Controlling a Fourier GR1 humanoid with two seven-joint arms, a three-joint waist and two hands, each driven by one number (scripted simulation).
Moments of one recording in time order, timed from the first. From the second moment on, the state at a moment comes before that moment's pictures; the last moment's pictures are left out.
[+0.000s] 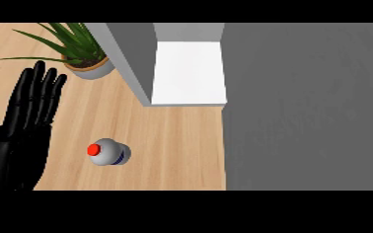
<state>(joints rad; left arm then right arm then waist) 0.02 0.11 -0.02 -2.10 -0.01 -0.02 0.03 -0.02 -0.09 -0.02 -2.10 0.04 -0.02 -0.01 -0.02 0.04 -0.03</state>
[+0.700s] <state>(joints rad) 0.26 0.01 -0.19 -2.30 -0.10 0.18 0.20 0.25 -0.07 0.09 -2.32 -0.14 0.08 0.20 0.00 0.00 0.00</state>
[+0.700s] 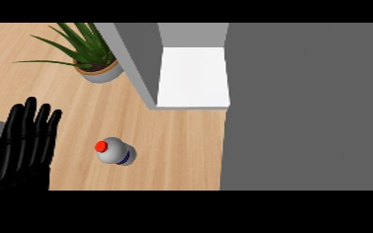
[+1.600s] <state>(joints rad) 0.51 0.02 -0.43 -2.34 -0.26 0.36 0.14 0.58 -0.06 0.16 -2.46 -0.14 0.17 0.12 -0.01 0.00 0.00</state>
